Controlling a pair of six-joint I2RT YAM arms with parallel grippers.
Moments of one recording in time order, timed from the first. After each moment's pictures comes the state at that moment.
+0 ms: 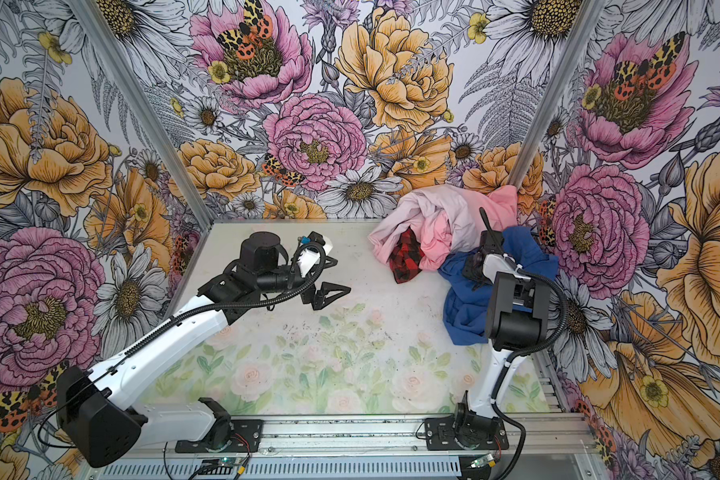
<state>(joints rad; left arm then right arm) -0.61 1.29 1.17 -0.29 0.59 0.10 -0.25 1.96 1.34 -0.45 -0.02 0.16</state>
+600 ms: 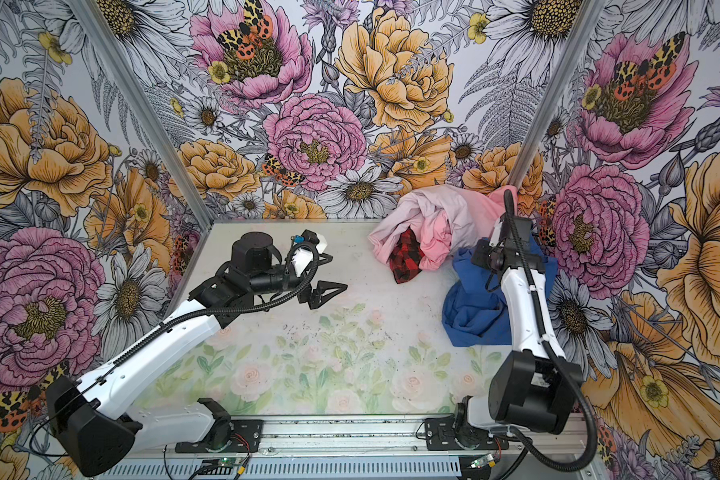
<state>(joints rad) -0.60 1.23 1.17 -0.29 0.55 0.11 -0.24 1.37 1.45 -0.74 -0.15 0.17</state>
